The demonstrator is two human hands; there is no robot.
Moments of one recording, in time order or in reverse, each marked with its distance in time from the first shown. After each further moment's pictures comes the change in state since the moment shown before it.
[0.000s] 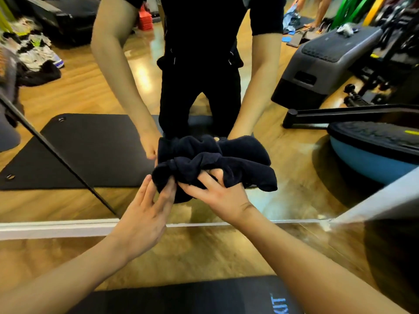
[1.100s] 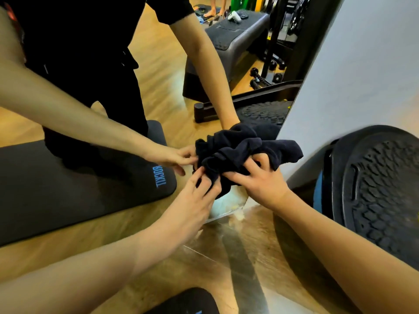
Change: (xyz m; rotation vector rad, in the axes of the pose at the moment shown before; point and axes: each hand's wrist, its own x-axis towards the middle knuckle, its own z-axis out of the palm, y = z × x) left_hand 0.248 0.278 -0.111 0.234 0.257 0.521; right_hand -0.241 0.287 -0.151 -0.246 -0.164 0.183
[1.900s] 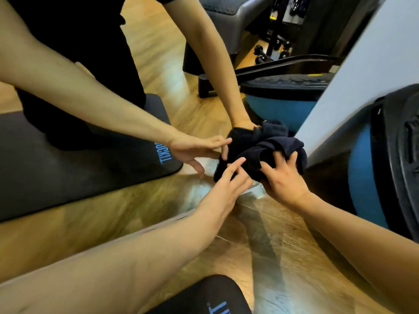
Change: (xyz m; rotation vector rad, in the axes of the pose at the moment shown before) left_hand -0.001 0.080 0.102 0.300 -0.085 0.242; right_hand -0.101 -0.069 0.066 -0.025 -0.359 0.241
